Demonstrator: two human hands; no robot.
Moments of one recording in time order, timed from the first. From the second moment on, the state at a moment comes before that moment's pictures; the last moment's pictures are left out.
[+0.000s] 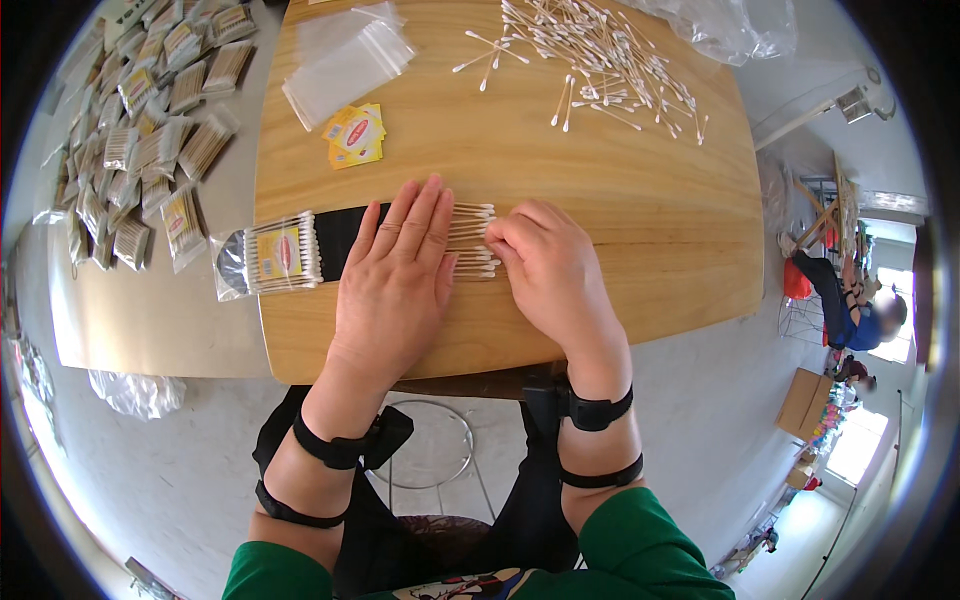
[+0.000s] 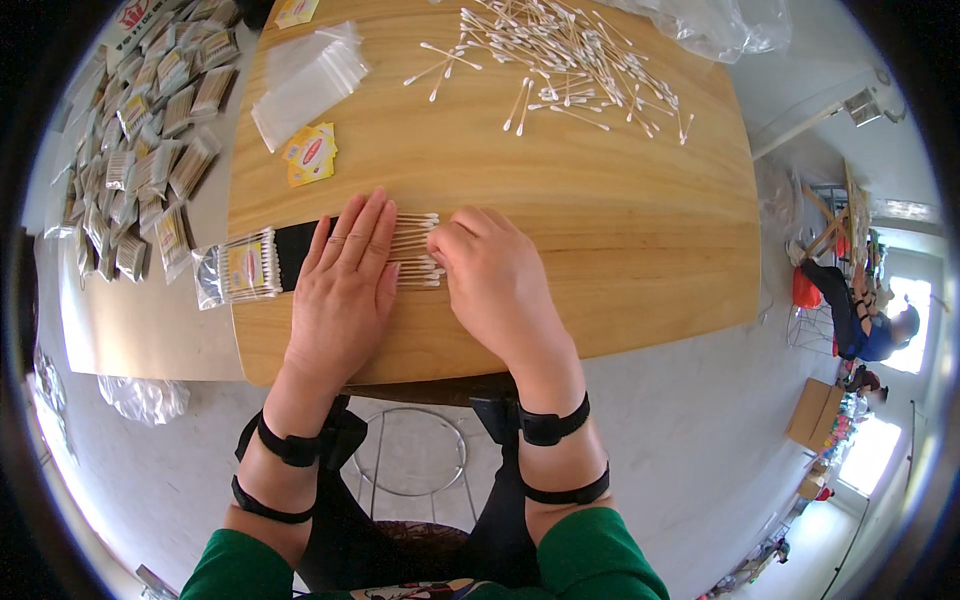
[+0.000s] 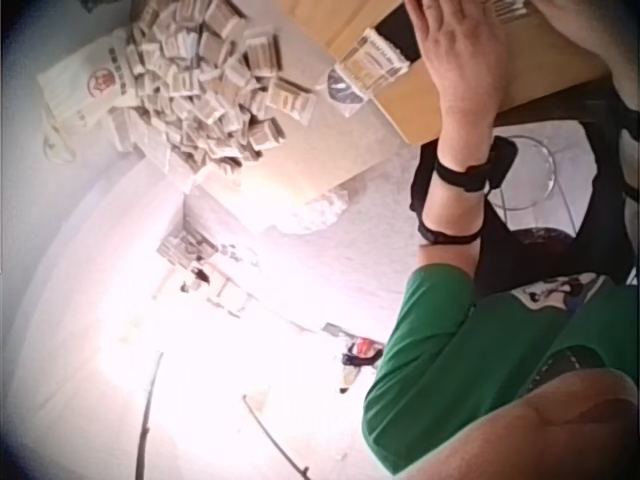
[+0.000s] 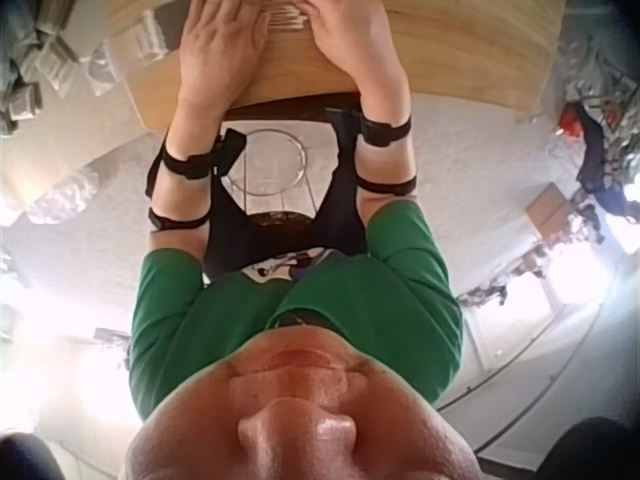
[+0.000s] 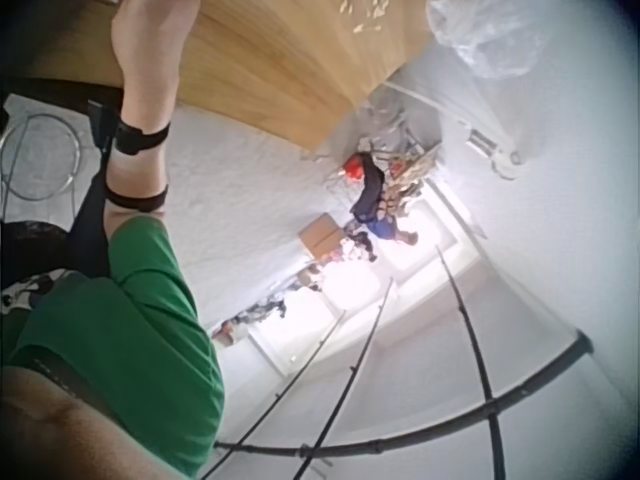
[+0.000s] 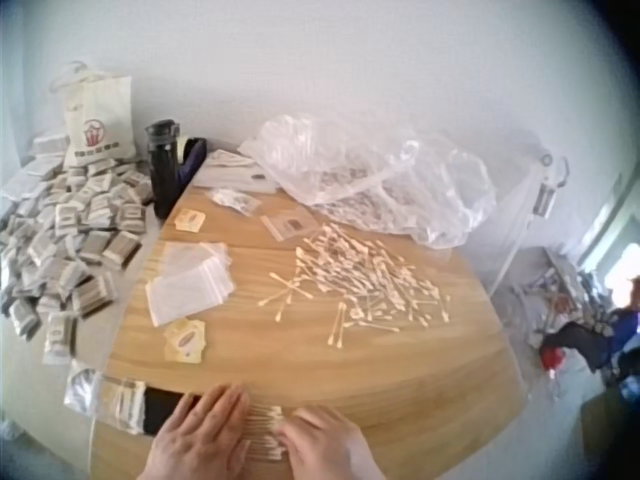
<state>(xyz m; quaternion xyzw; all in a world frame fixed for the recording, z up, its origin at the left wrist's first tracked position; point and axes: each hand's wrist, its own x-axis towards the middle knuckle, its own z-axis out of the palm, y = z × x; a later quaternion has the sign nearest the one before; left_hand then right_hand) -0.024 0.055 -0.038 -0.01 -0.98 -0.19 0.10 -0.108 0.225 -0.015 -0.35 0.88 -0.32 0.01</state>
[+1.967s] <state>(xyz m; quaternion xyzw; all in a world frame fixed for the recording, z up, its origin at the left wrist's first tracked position) -0.024 0.055 -0.043 -0.01 -0.98 -0.18 0.12 -0.213 0.226 -0.028 -0.14 0.97 -0.18 -0.06</state>
